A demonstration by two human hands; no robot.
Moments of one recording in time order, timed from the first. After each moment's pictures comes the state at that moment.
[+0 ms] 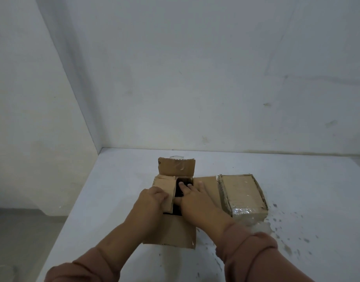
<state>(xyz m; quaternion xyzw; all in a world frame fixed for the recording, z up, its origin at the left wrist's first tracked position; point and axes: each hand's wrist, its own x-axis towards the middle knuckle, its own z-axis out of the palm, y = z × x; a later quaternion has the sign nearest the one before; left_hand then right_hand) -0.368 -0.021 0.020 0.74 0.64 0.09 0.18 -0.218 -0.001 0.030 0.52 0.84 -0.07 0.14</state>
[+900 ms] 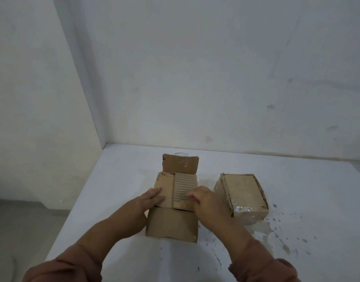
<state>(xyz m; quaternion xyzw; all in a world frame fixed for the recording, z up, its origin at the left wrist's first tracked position) -0.426 -0.037 -0.001 0.81 0.52 0.08 0.26 -0.197 -0.031 0.038 0.60 0.73 -0.28 -0.17</state>
